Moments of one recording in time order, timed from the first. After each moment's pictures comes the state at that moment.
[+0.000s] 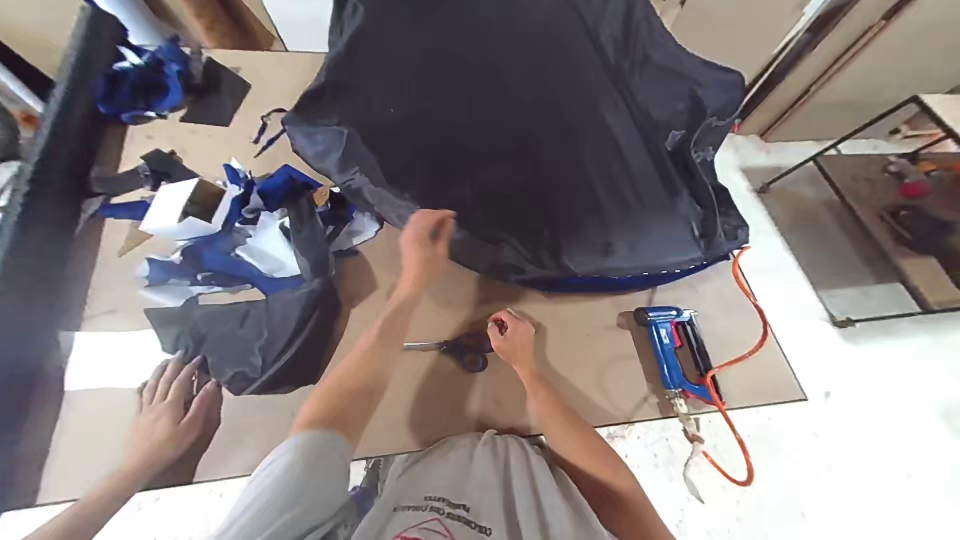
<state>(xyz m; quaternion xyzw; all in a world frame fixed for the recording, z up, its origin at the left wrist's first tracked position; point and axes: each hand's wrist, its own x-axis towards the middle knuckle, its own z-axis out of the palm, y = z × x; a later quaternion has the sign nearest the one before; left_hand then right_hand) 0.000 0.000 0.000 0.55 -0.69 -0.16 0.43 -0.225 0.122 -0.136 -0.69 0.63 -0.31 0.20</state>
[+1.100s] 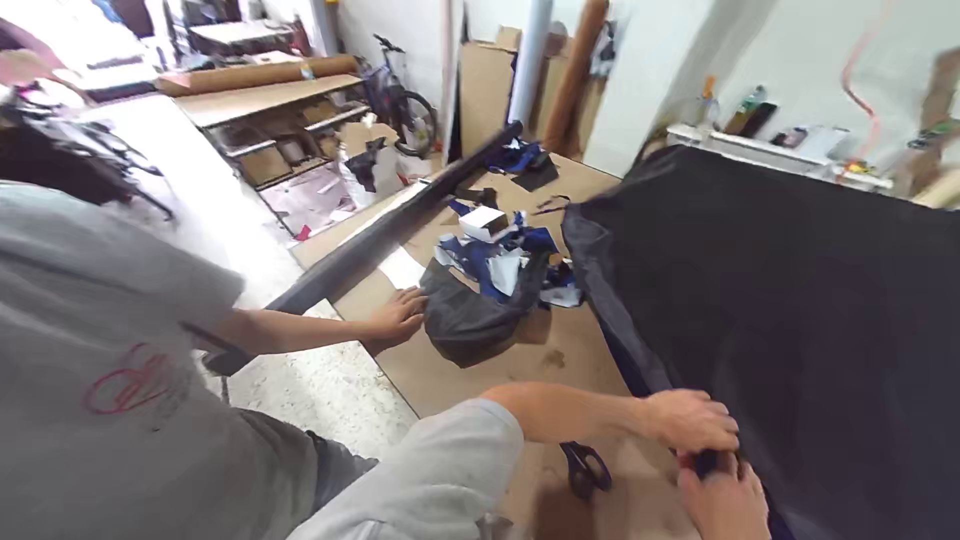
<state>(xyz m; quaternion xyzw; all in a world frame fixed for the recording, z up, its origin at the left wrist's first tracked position) -0.097 -0.005 -0.010 0.38 -0.91 0.01 0.19 -0.257 0.054 -0.031 -0.78 0.60 -0.15 0.10</state>
